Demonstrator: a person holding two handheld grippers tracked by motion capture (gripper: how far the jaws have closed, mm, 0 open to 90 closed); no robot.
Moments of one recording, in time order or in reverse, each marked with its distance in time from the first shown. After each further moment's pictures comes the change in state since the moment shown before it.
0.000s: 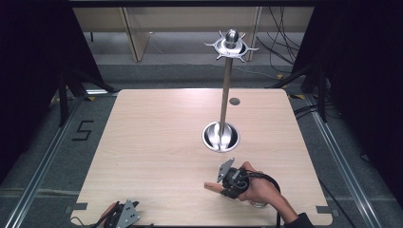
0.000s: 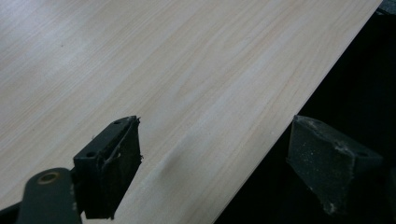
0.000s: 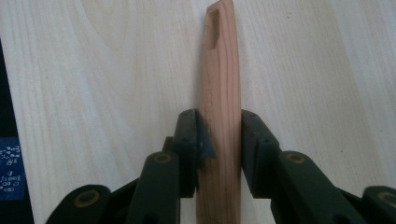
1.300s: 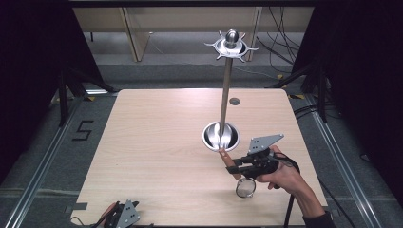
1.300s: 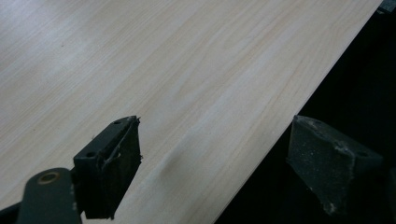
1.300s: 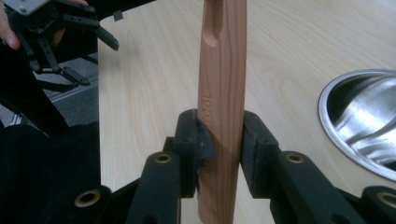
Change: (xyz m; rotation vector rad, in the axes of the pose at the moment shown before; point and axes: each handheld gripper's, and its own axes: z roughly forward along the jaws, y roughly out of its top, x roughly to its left) left arm 0.000 0.000 0.001 -0.015 0.007 0.015; right arm -0.036 -0.034 -0.080 -0.599 0.099 0.175
